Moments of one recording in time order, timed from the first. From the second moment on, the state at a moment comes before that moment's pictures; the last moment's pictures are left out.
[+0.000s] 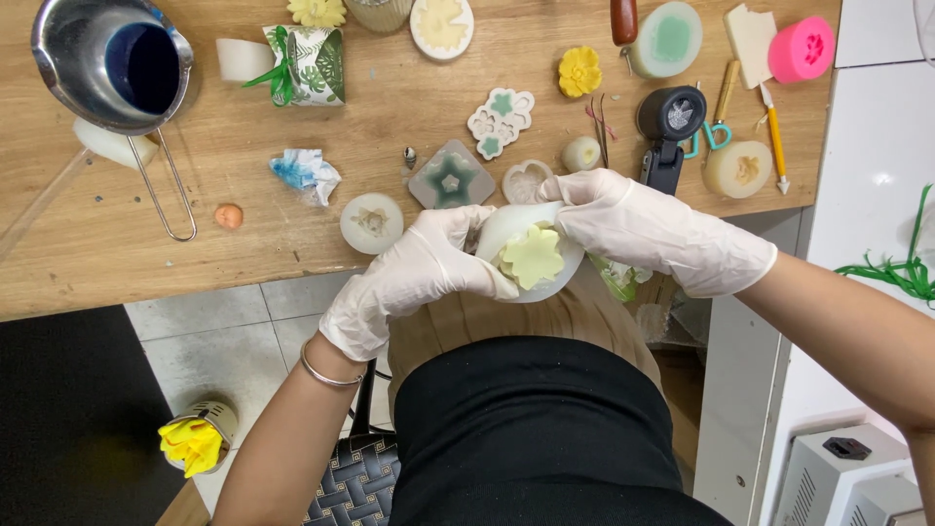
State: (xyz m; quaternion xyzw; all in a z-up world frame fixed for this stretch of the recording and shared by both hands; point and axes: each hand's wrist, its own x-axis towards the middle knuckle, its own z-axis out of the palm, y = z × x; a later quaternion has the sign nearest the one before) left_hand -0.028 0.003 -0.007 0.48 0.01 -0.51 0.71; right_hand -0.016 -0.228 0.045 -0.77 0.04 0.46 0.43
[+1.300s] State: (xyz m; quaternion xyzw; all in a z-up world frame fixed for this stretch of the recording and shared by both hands) left_hand 0.018 -0.012 -0.084 0.42 0.03 -0.36 0.83; right_hand 0.024 -0.244 -0.051 -0.48 0.26 0.33 0.77
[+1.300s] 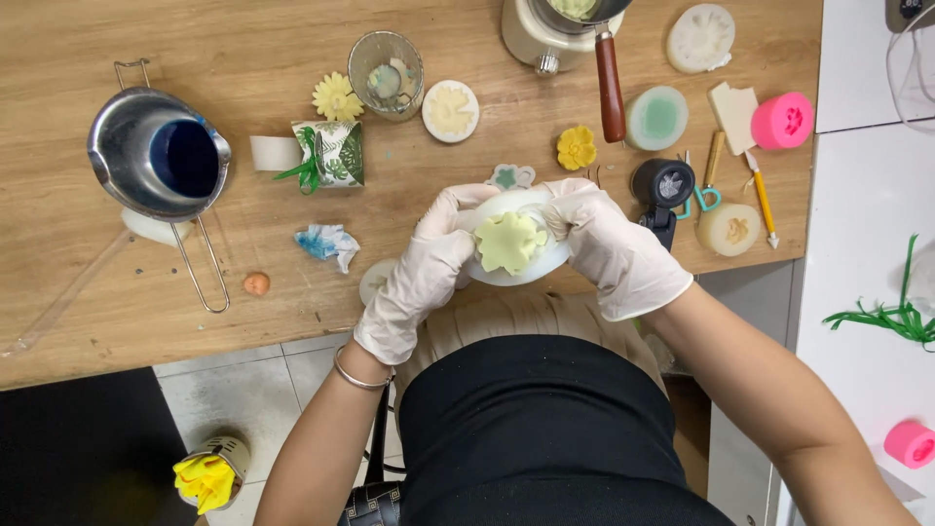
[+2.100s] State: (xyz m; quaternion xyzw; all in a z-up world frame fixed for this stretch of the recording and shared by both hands) left_hand 0.041 -0.033 -0.098 0.44 0.08 -0.16 0.88; right_hand 0.052 -0.221 -0.044 -0.52 0.25 0.23 0.78
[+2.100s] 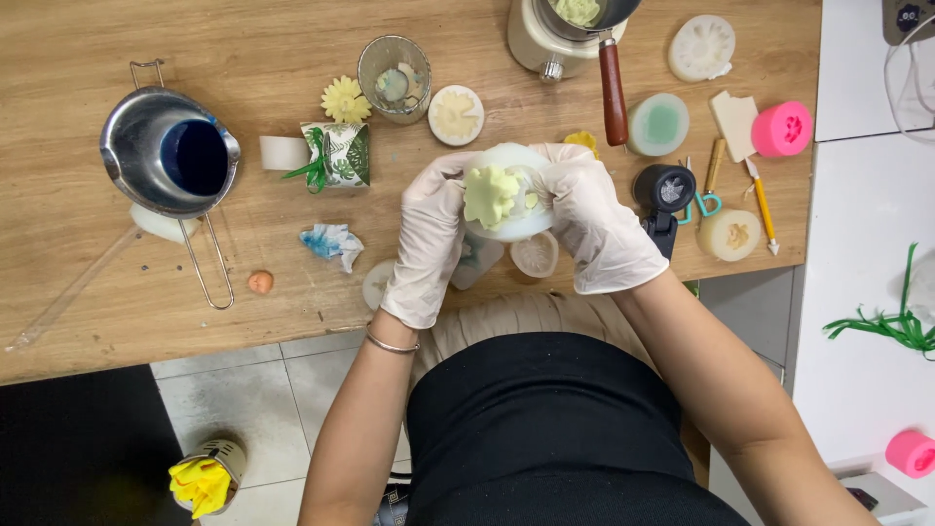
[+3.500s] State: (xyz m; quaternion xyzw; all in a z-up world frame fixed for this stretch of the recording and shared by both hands) left_hand 0.020 -0.061 -0.218 0.09 0.21 -0.16 0.96; right_hand 0.094 -0.170 -0.020 -0.87 0.16 0.24 0.40
